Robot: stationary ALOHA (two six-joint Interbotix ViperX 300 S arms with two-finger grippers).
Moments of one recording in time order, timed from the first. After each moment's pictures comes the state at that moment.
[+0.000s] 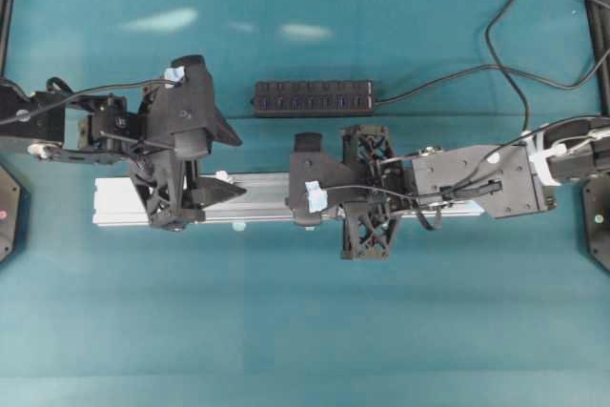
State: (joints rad) left arm 0.08 -0.27 0.71 0.01 0.29 -0.04; right arm 0.02 0.16 0.50 -0.27 0.43 0.22
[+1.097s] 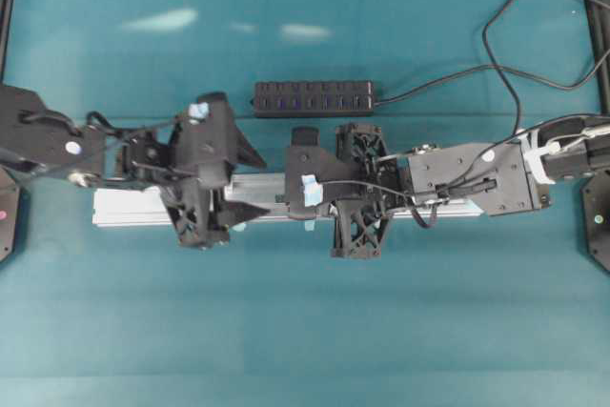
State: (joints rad) left arm 0.05 -0.07 0.76 0.01 -0.03 -0.04; right arm 0.00 0.16 0.49 -0.27 0.38 0.25
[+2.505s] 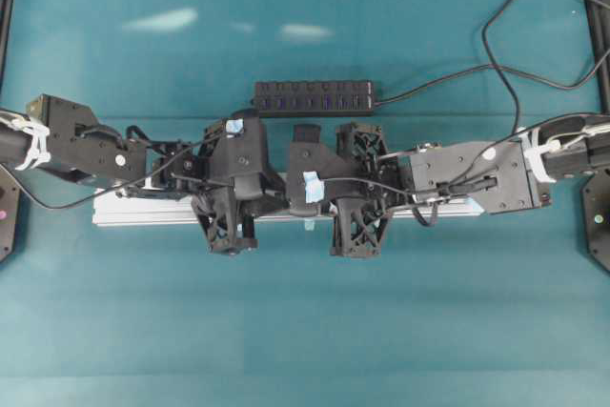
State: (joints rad) left arm 0.04 0.10 0.71 0.01 -0.14 -0.04; right arm 0.00 0.16 0.50 -0.26 0.35 0.25
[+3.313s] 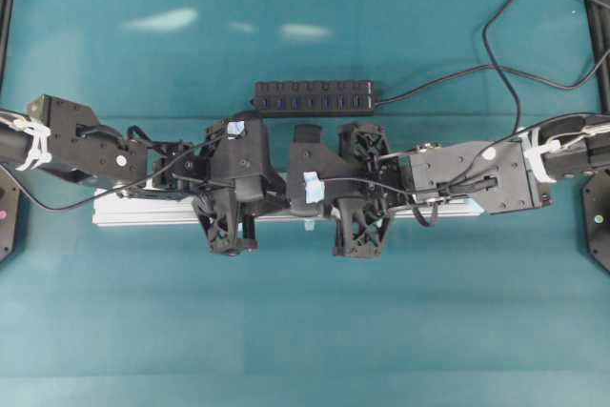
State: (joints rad) left arm 0.05 0.09 0.71 0.01 -0.12 -0.03; right arm 0.00 0.16 0.50 -0.26 0.40 0.25
